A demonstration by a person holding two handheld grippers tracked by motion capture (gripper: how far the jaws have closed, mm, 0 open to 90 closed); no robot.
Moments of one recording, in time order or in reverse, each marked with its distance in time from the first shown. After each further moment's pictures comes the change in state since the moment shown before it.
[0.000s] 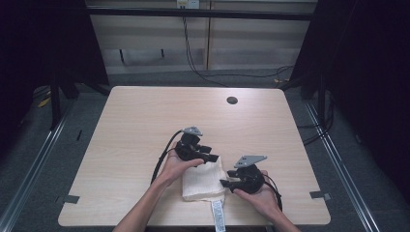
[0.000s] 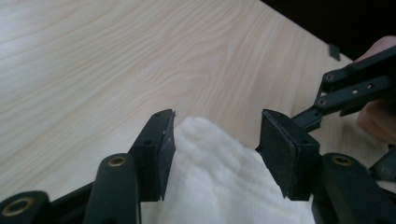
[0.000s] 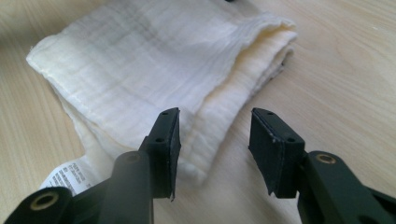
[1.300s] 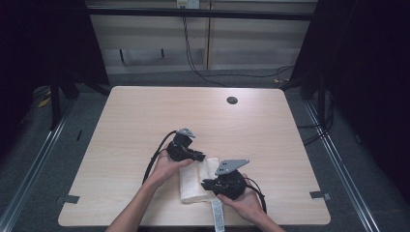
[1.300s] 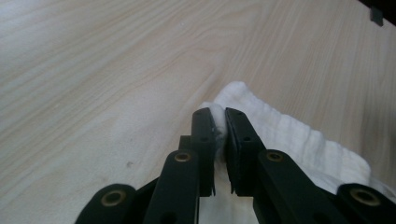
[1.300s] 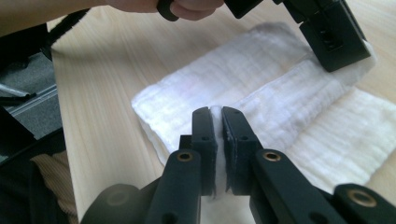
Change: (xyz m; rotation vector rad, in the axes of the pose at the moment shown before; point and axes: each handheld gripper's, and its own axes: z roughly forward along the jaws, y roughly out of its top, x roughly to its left) left arm 0.013 -0.014 -0.007 0.107 0.062 -0.017; right arm 0.049 0.025 0.014 -0.067 0.160 -0.113
